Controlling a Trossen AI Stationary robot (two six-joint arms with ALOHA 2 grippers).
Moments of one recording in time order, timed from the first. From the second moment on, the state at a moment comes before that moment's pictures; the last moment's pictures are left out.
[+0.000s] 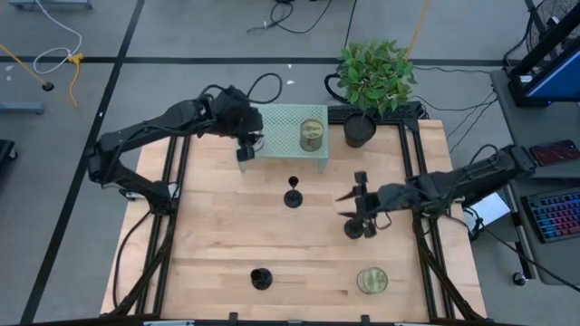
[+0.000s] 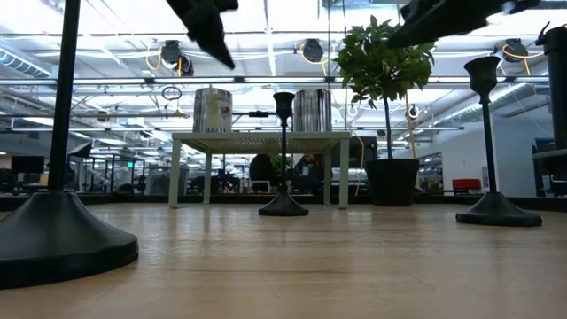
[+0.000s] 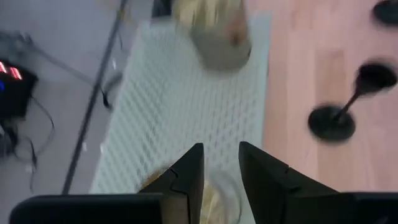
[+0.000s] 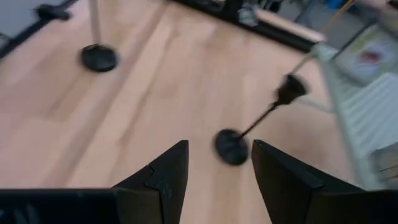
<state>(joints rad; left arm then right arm) 0.40 1.42 1.47 -0.84 -0.03 0.39 0.30 1.00 0.74 -0.27 0.26 -0.15</state>
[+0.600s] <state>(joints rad) 0.28 1.40 1.47 -0.81 -0.02 0.38 0.76 1.04 0.74 -0.38 0.21 0.35</state>
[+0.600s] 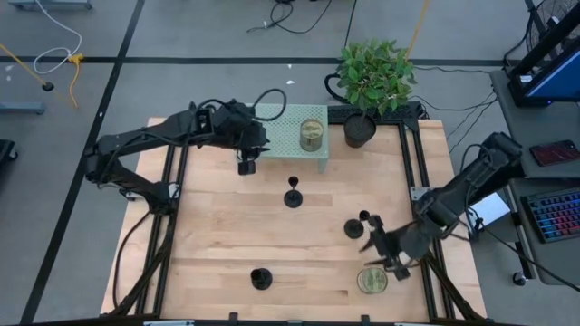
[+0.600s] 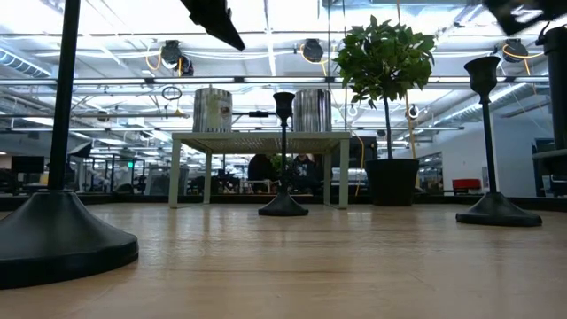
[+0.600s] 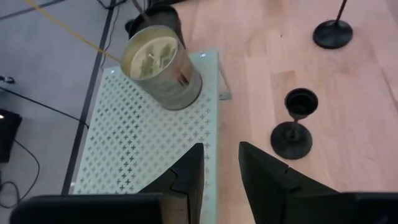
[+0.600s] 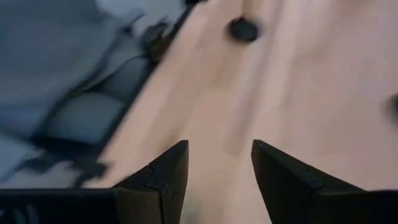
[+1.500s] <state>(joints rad) 0.22 1.40 1.47 -0.81 -0.03 0.42 0.97 1.31 0.74 -0.13 0.13 0.72</state>
